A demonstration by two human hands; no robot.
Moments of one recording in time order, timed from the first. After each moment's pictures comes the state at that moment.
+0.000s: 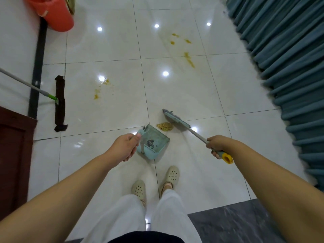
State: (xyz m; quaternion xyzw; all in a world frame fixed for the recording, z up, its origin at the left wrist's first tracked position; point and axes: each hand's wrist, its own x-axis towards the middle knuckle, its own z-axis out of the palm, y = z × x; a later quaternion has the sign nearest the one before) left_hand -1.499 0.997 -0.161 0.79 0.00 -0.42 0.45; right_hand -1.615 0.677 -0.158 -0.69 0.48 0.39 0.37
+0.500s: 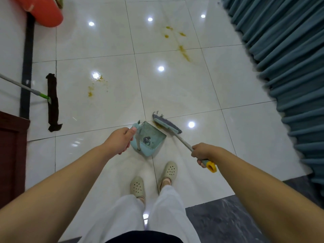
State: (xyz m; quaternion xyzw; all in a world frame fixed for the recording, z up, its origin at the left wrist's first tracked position) left_hand -1.485 0.987 -0.173 0.83 -0.05 -0.42 0.37; right_hand -1.635 0.722 -0.178 -0.65 0.47 0.44 0.41
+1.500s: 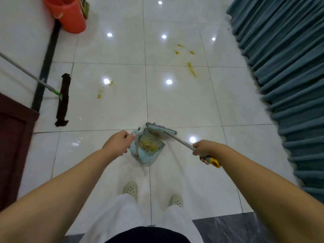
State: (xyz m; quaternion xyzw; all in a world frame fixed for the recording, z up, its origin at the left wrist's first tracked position) left_hand -1.517 0.993 -0.162 0.89 -0.01 -0.34 0.31; right_hand -1.619 0.699 -0.135 -0.75 0.36 0.46 0.31
